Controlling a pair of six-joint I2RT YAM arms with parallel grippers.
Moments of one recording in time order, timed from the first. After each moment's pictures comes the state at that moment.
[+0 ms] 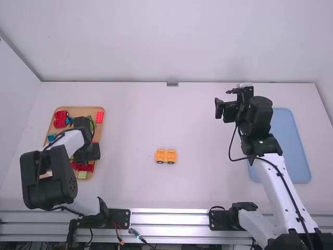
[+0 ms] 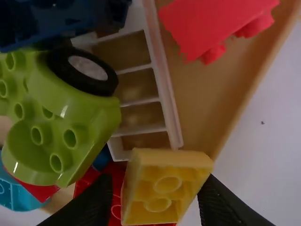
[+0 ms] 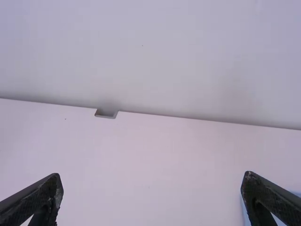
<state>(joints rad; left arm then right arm) 0.32 1.61 0.81 -0.67 -0.23 -0.03 0.07 1.12 0.86 -0.12 -0.15 -0.03</state>
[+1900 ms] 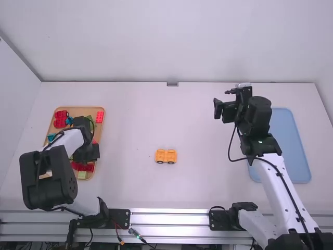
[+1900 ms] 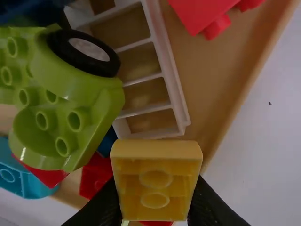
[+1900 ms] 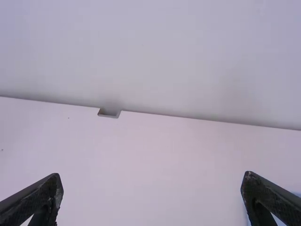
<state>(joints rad) 0.32 1.61 0.84 -0.75 -0.25 -0.01 0.09 1.12 0.86 -0.12 -0.15 -0.03</state>
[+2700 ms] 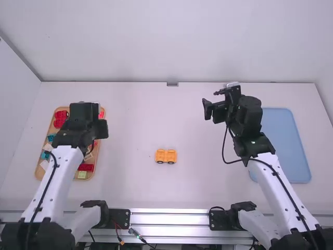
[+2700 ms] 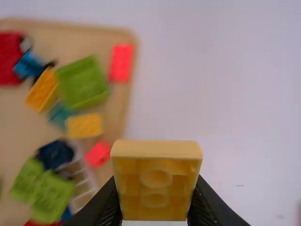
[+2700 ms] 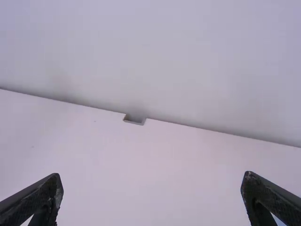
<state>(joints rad) 0.03 1.11 0.92 -0.64 -0.02 -0.04 0.21 1.15 0.86 -0.05 -0.19 -0.03</state>
